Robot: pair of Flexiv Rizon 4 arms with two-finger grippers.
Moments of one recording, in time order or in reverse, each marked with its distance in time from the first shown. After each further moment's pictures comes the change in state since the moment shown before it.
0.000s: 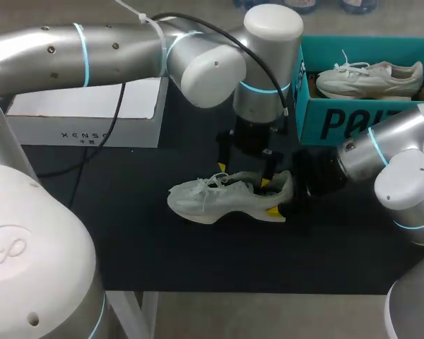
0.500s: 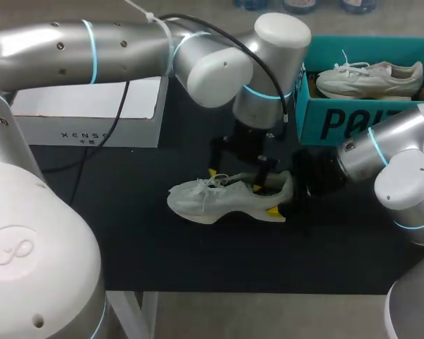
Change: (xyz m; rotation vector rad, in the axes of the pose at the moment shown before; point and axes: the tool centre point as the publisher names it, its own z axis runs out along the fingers) left arm -0.018 0.018 0.009 -0.069 -0.089 -0.104; right arm 0.000 0.000 0.000 0.000 0.000 0.000
